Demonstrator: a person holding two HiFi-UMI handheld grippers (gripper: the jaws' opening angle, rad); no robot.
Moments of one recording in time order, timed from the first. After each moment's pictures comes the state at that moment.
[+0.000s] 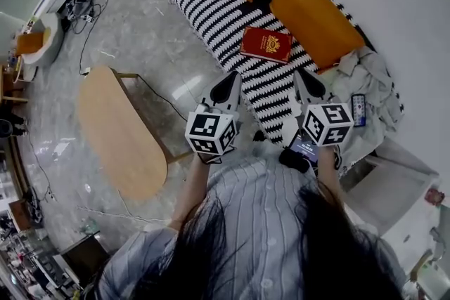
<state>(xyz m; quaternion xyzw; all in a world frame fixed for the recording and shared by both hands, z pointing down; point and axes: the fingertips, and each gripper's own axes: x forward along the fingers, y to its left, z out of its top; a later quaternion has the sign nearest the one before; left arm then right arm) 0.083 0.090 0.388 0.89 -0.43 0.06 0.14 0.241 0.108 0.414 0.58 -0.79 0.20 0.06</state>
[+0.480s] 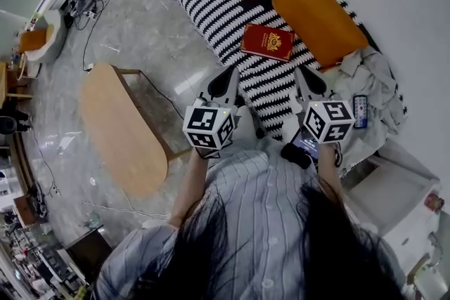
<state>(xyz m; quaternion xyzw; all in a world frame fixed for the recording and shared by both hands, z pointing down) 0.098 0.064 0.392 0.88 -0.44 0.08 0.14 0.263 0.088 0.427 0.57 -0.79 0.22 0.05</state>
